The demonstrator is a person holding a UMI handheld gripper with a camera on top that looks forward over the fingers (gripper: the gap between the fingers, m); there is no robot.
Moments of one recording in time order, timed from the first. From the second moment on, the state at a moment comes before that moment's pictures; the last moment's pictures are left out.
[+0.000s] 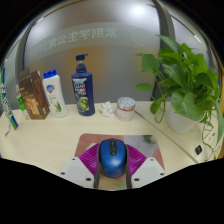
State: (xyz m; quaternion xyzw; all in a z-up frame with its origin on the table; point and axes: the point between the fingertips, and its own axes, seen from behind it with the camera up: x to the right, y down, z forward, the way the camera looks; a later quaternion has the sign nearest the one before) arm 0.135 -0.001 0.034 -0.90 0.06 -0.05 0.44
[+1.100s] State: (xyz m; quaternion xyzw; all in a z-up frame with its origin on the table) arm 0.081 -0.234 0.179 -0.88 0.03 -0.09 0.47
